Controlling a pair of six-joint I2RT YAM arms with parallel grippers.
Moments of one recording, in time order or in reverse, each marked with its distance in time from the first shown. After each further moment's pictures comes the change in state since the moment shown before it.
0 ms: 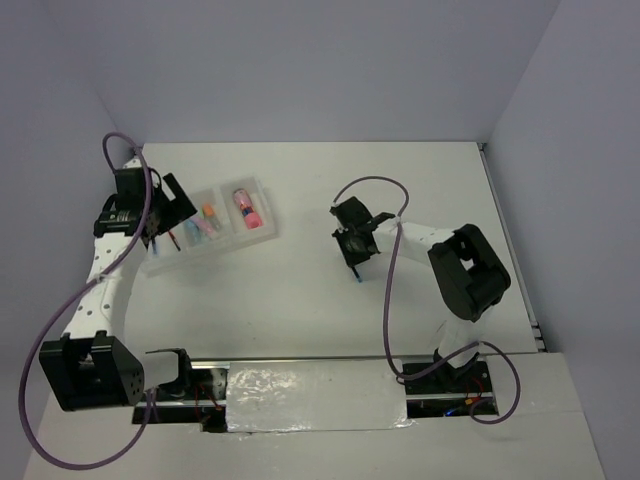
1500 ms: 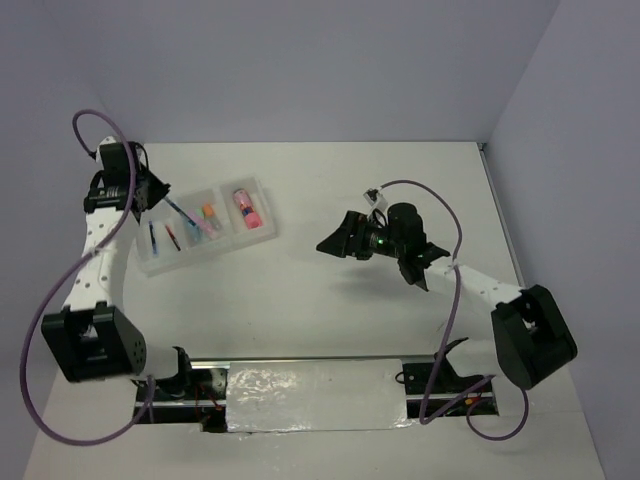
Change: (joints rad) left arm 0.030 0.066 0.114 0.091 0.038 -0.148; right arm -0.129 -0.443 -0.429 0.760 -0.655 0.613
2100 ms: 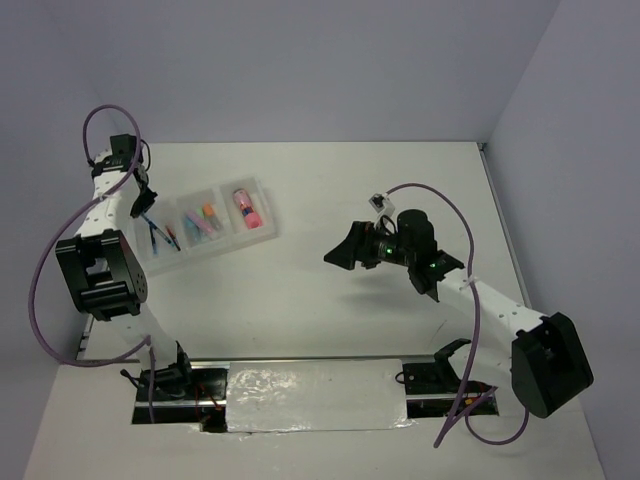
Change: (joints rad) left arm 0.116 0.472 0.282 -0.256 -0.373 0.050; right arm 0.003 -0.202 -0.040 -0.185 0.026 -0.169
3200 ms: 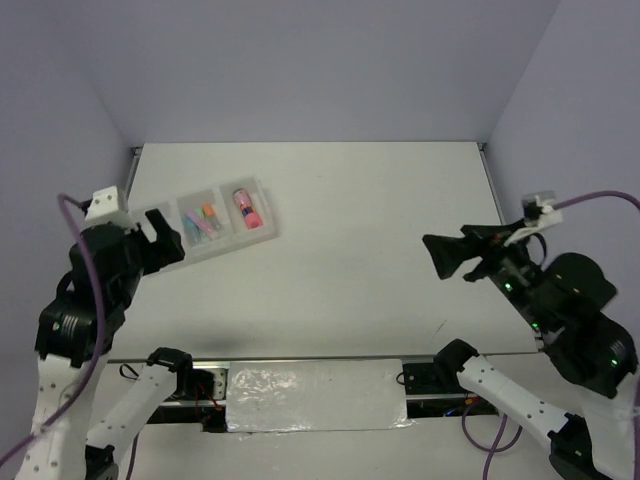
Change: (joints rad) left arm -0.447 -1.029 -0.312 -0.149 0.091 0.193; right arm 0.146 -0.563 0.666 -0.939 0.731 -0.267
